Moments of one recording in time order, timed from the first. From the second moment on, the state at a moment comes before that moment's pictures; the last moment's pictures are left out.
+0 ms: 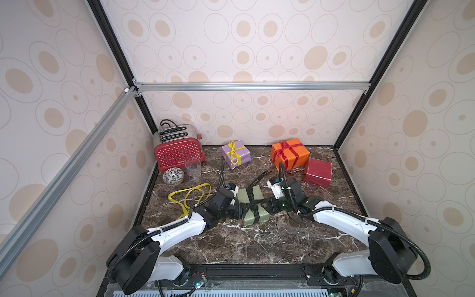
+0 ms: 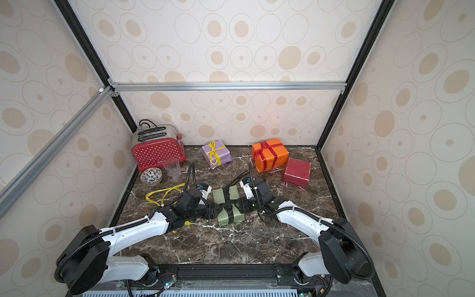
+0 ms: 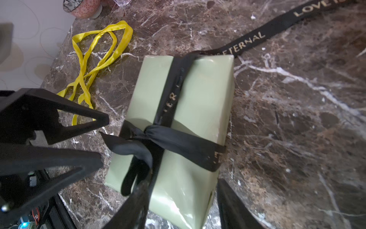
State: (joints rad) left arm -0.70 1.30 0.63 -0.07 0.14 -0.55; right arm 0.64 1.38 0.82 -0.23 -0.20 0.28
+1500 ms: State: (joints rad) left arm -0.78 0.42 0.31 -0.13 -0.48 -0.62; right arm 0.71 1.70 1.19 -0.59 -0.21 0.02
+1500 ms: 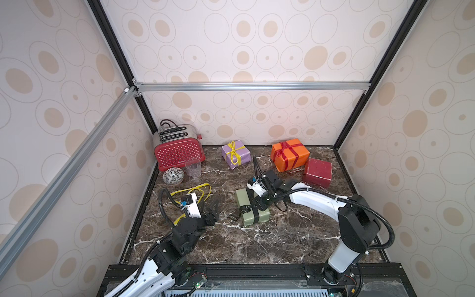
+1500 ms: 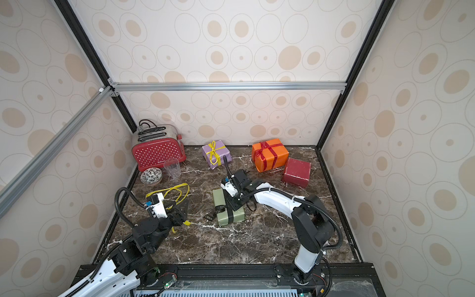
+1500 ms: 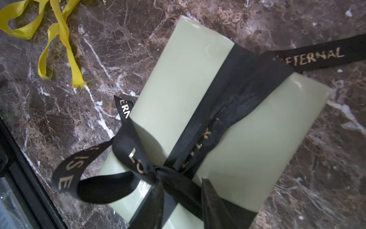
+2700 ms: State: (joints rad) left arm -0.78 0.57 0.32 -0.13 -0.44 -0.63; right arm 0.77 1.65 1.18 -0.58 0.01 0.00
